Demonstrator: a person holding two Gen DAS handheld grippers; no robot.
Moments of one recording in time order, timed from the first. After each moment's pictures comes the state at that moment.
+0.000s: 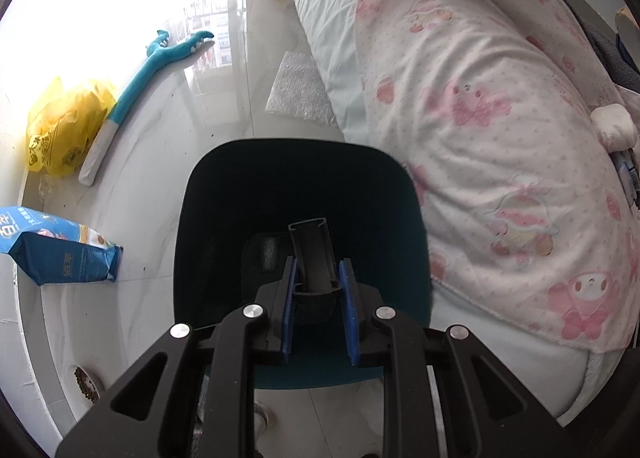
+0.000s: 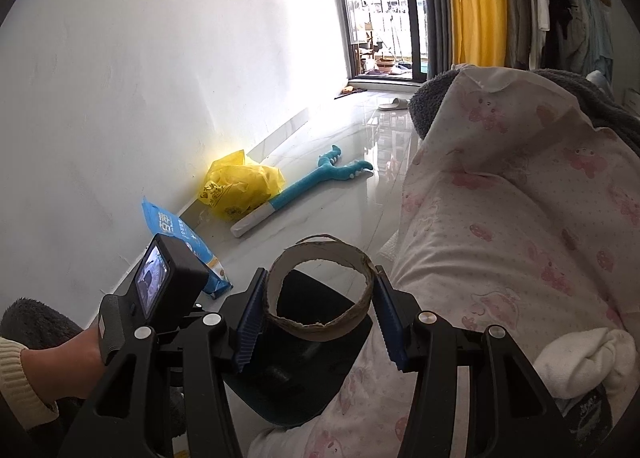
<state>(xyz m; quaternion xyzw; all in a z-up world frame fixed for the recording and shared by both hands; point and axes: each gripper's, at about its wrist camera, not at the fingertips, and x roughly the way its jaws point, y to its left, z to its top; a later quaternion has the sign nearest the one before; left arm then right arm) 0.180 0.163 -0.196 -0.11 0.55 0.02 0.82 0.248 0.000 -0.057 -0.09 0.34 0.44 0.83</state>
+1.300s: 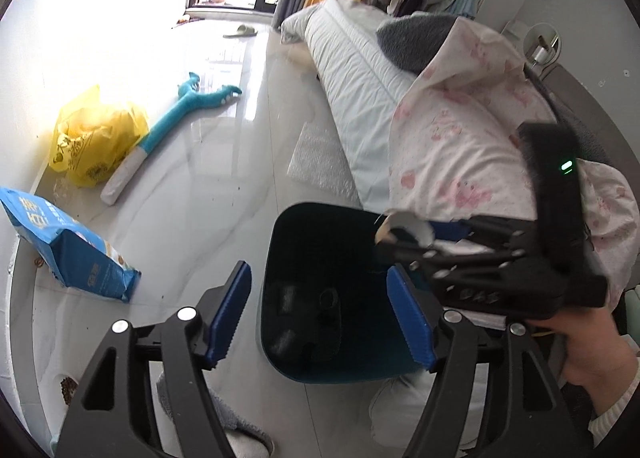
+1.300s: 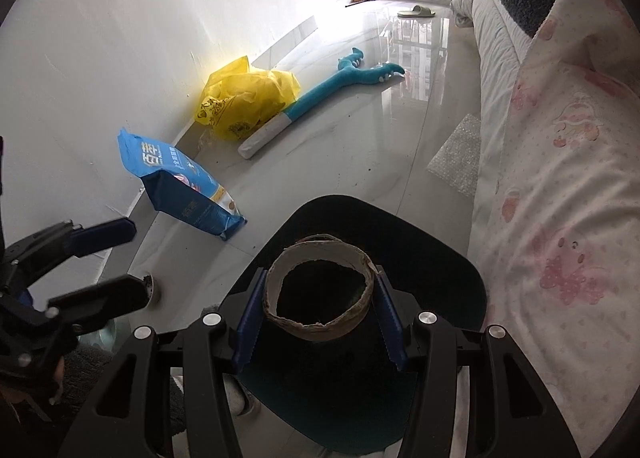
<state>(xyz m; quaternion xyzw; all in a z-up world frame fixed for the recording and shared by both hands) 0.112 0.248 -0.136 -0.18 0.42 0.02 0.89 0.246 0.132 -0.180 -0.13 0.49 0.42 0.75</state>
